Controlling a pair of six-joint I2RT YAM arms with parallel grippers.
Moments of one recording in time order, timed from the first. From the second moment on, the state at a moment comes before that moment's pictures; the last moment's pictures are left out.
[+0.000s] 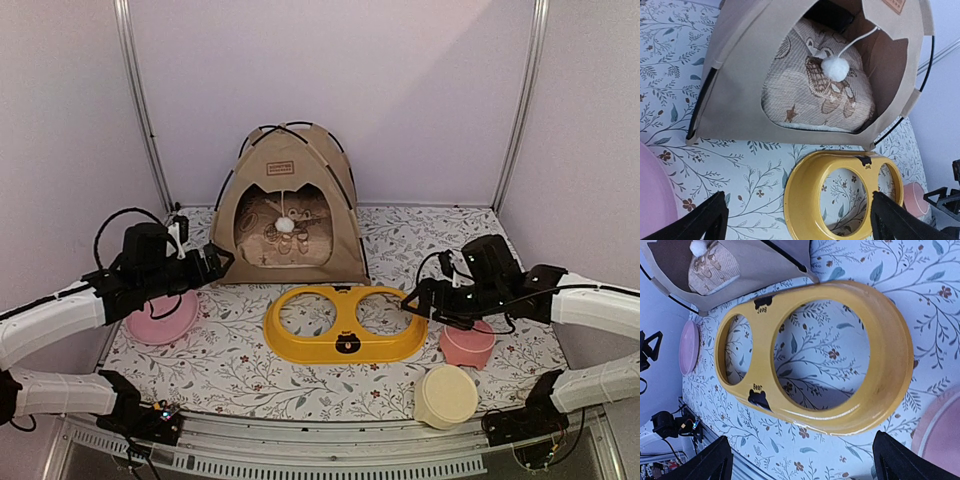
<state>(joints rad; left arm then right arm) -0.48 1.00 0.60 -0.09 0.00 -0.67 0.70 1.13 0.69 -0.33 -0.17 0.80</state>
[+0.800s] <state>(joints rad) -0.57 1.07 0.66 -0.04 0.04 -0.60 0.82 0.67 0.39 -0.73 -0.02 1.27</state>
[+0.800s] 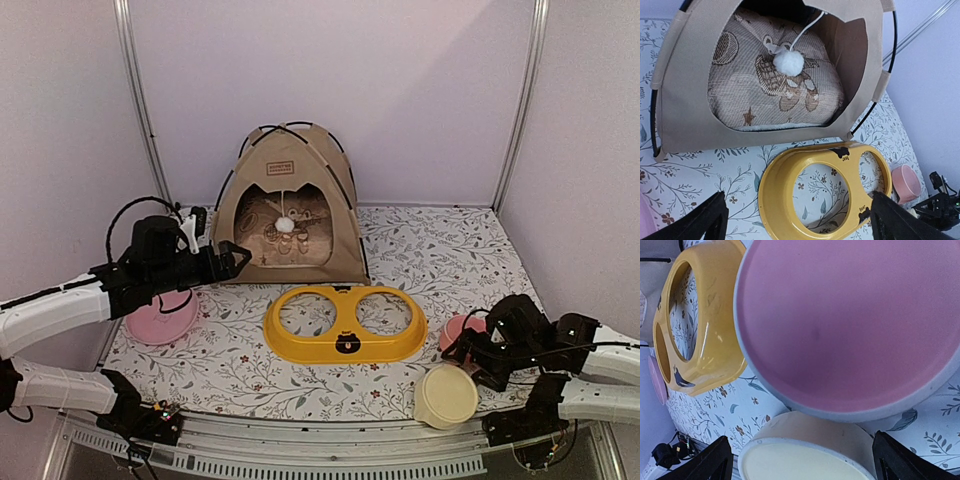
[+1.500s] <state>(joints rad) -0.57 1.03 0.66 -0.04 0.03 -0.59 0.17 0.95 0.18 0.08 -0.26 1.26</state>
